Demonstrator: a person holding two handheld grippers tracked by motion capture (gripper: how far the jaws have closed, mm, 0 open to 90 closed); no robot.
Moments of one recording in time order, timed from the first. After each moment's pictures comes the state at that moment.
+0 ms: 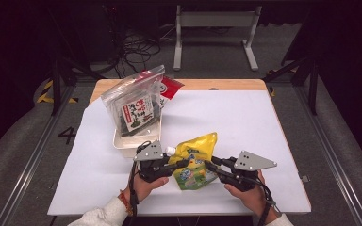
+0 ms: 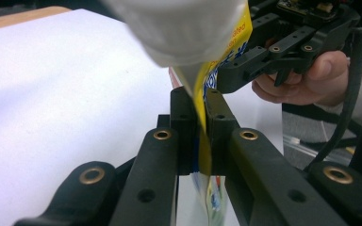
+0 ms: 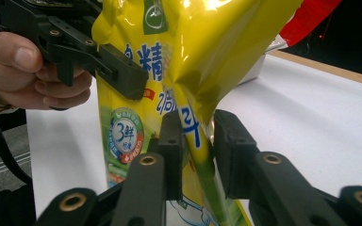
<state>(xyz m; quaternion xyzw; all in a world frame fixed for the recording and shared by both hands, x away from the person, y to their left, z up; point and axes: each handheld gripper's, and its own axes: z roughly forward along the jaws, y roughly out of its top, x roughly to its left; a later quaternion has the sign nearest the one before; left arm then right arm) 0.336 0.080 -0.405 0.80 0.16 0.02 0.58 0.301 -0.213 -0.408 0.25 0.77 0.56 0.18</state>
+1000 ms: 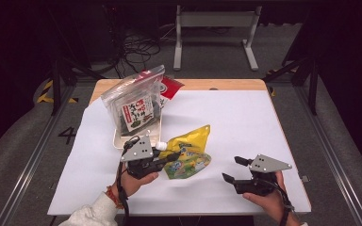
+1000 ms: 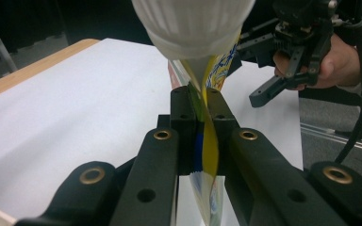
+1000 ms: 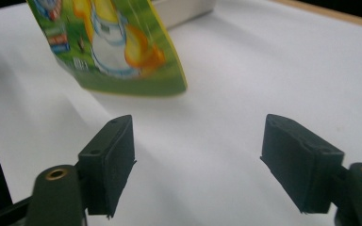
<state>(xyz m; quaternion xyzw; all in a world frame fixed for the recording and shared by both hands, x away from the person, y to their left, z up) 0.332 0.105 -0.375 0.80 0.14 0.10 0.57 0.291 -0.262 -0.419 0.32 0.81 0.46 0.19</state>
